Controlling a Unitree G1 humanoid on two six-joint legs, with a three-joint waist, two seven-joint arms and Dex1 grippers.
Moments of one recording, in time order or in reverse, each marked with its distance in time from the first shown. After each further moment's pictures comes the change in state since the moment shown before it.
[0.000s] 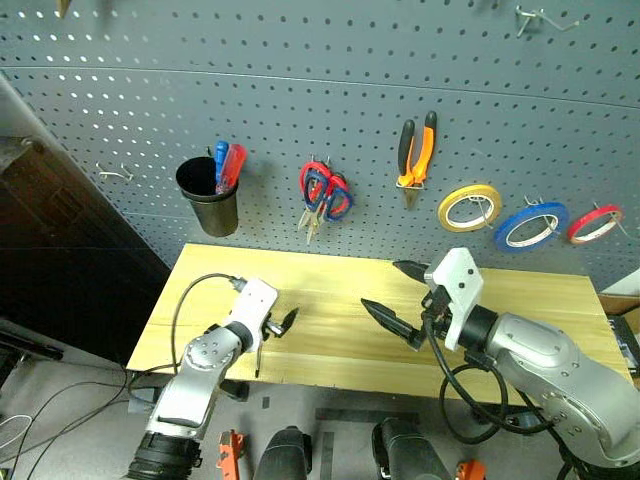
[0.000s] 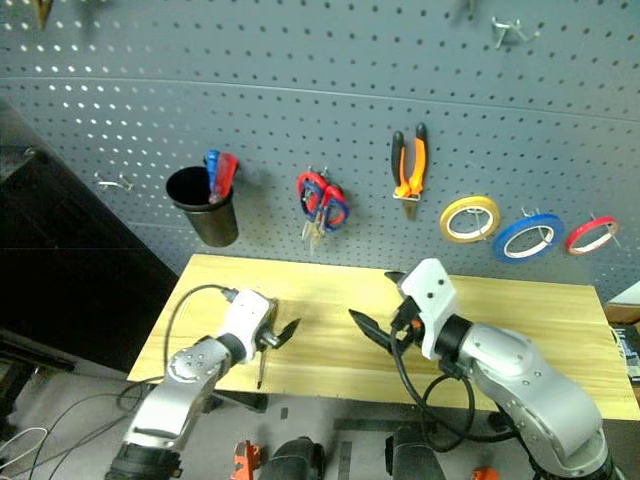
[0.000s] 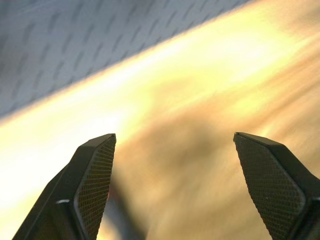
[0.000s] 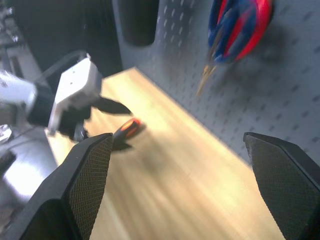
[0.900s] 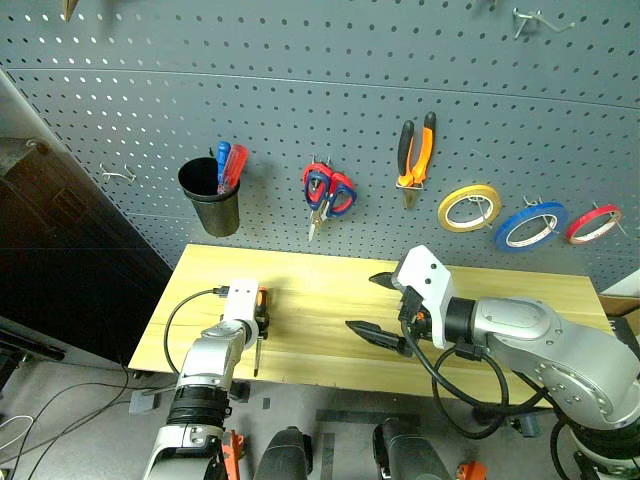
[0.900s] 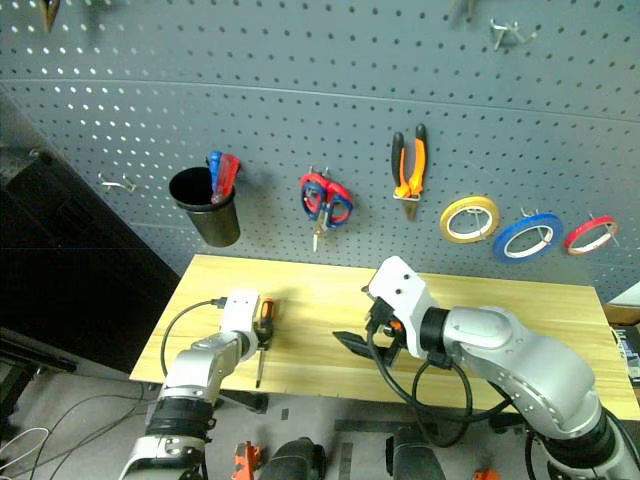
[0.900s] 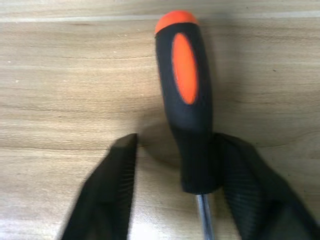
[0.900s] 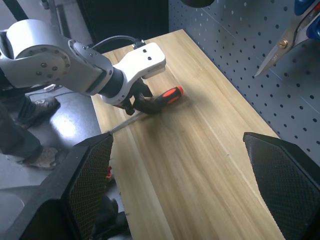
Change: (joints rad) left arm -0.249 -0.156 0.116 0.399 -0.026 0.252 0.255; right arm -0.228 -0.085 0.067 0.024 0.109 0.180 0.118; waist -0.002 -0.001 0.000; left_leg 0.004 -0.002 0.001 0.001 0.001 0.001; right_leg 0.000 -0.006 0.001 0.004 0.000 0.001
